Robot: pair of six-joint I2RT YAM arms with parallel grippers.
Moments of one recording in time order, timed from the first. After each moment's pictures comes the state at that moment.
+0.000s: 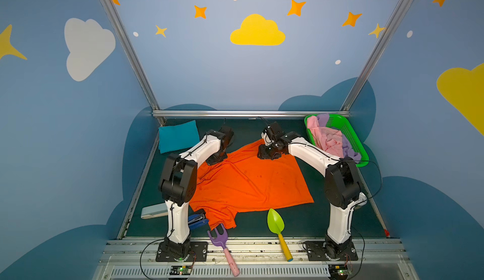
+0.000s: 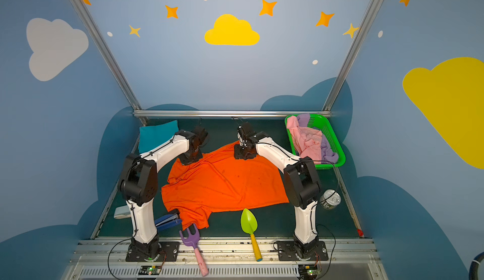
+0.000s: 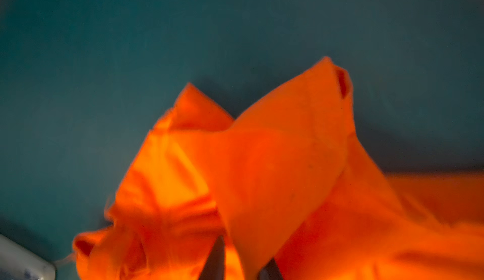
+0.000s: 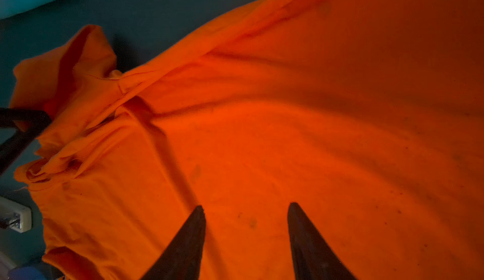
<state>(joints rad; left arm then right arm) -0.38 1.95 1.50 -1.02 -0.37 -0.90 0.61 1.96 1.60 -0.72 -0.15 0.39</state>
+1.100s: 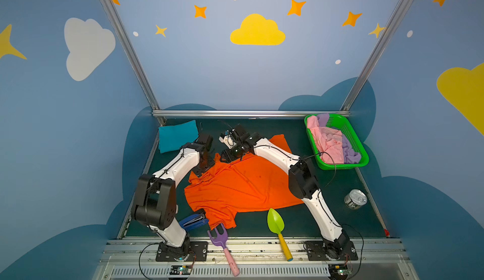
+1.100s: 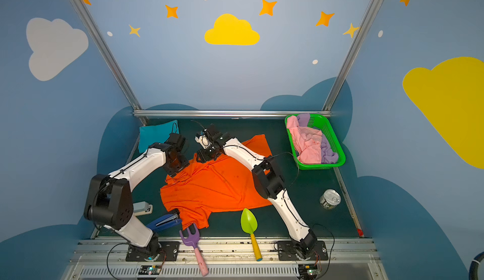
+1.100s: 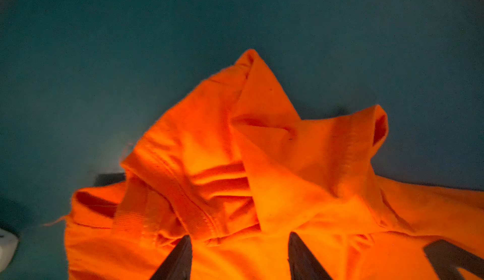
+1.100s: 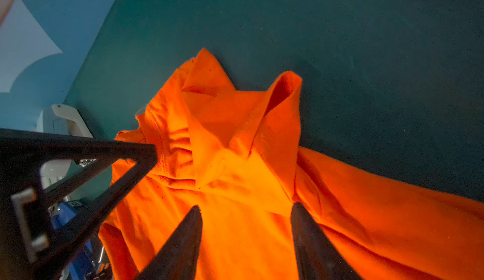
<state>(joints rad) -0.23 1.66 1.19 -0.83 -0.13 -0.98 0.82 2.43 2.21 -0.75 -0.39 0.15</state>
